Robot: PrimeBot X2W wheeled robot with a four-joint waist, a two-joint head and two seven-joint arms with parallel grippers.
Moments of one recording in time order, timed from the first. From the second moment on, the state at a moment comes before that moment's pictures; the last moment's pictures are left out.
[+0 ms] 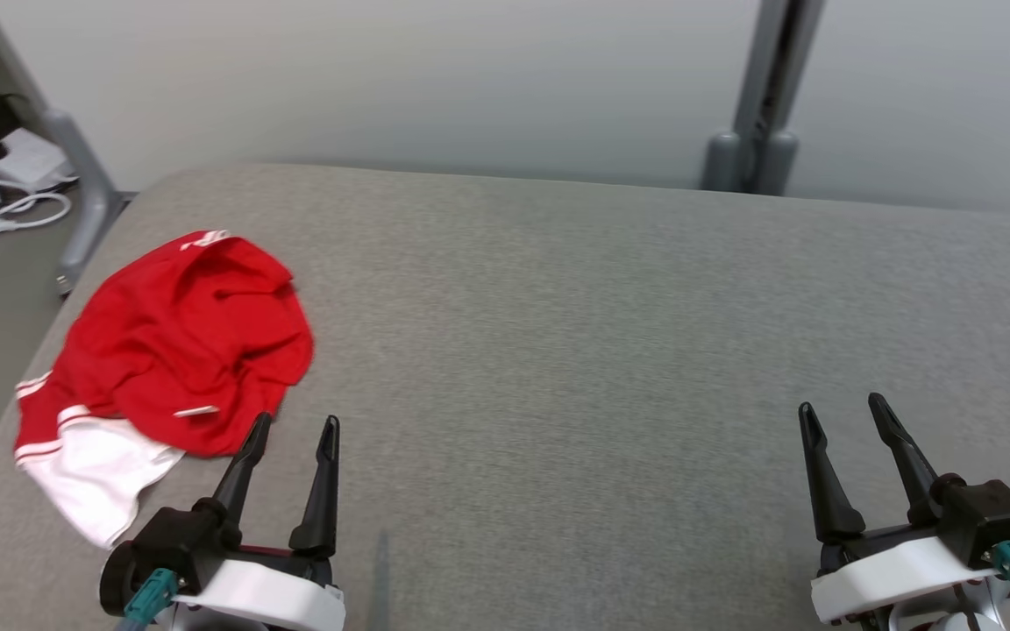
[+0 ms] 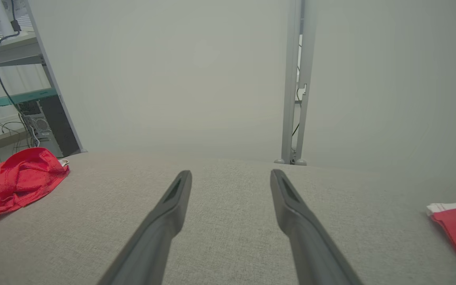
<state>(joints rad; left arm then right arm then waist) -0.03 0.05 -0.11 0.20 -0.24 -0.08 -0.26 -0.06 -0.05 0.04 0.19 0.14 0.13 -0.26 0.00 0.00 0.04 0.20</state>
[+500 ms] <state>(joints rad) -0.02 0.05 -0.04 0.20 -0.20 -0.08 -0.26 -0.06 -0.06 0.14 0.20 0.18 0.13 -0.26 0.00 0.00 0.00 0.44</state>
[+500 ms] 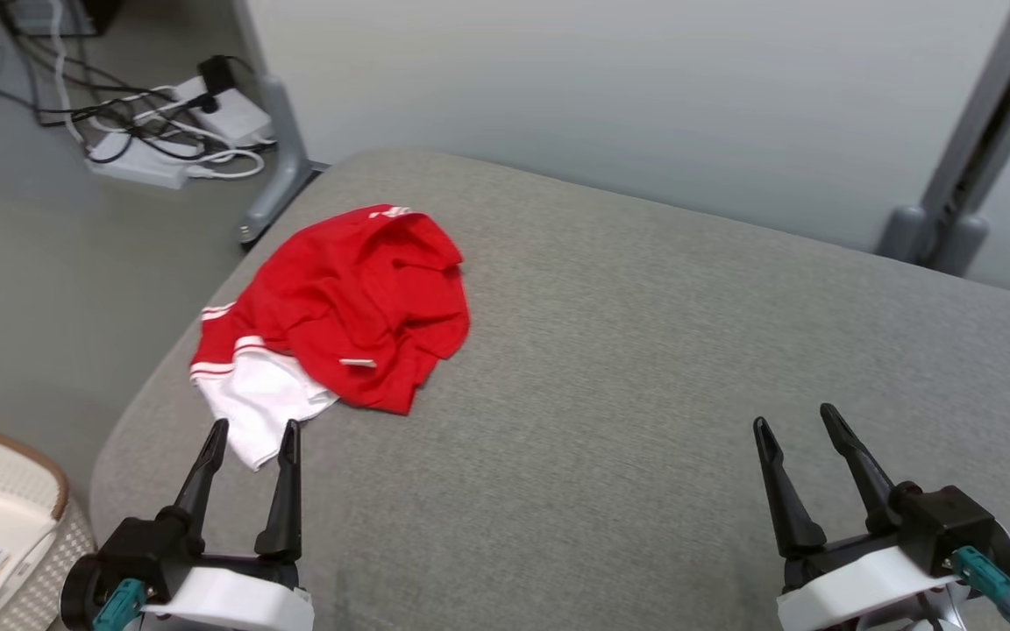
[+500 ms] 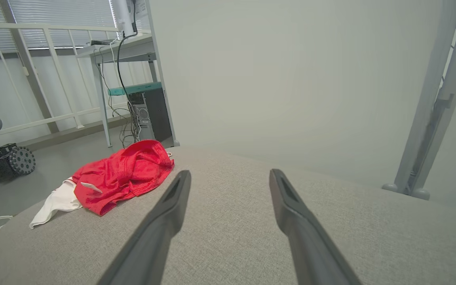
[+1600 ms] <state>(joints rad) 0.03 0.05 0.03 0.12 -0.24 -0.03 -0.26 -0.17 -0.09 0.27 0.27 0.24 0.13 -0.26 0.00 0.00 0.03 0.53</state>
